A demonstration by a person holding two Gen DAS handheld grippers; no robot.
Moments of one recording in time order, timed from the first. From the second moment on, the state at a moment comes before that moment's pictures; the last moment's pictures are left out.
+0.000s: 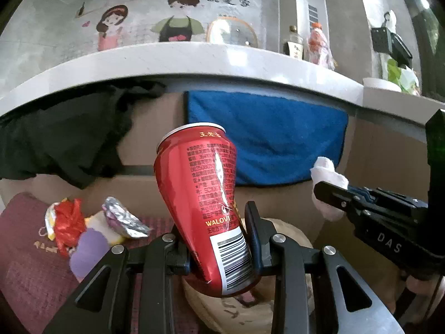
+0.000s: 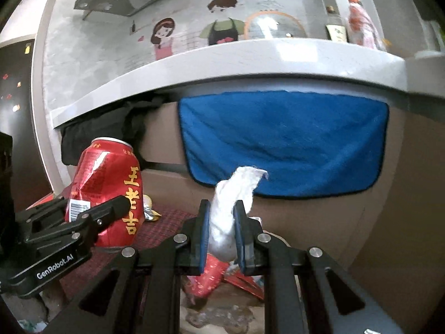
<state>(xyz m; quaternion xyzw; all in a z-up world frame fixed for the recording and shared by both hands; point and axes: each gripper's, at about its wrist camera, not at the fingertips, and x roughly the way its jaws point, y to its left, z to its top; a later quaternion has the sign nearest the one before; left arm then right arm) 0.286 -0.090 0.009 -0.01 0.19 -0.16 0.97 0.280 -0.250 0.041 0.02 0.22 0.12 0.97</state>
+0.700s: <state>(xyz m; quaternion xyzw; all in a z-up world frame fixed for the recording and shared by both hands) 0.320 -0.105 -0.030 -0.02 0.25 -0.18 0.95 0.298 -0.273 -0.002 0.05 0.25 0.12 0.96</state>
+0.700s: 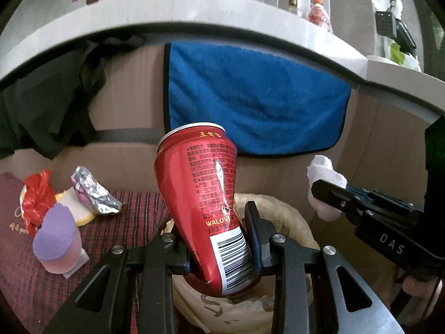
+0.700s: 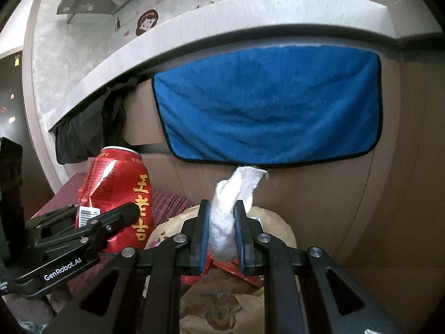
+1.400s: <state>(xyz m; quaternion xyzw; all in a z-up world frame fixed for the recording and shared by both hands) 0.350 -0.064 -0.037 -0.08 0.31 -0.22 0.92 0.323 -0.277 -0.030 0.08 0.31 0.11 0.94</state>
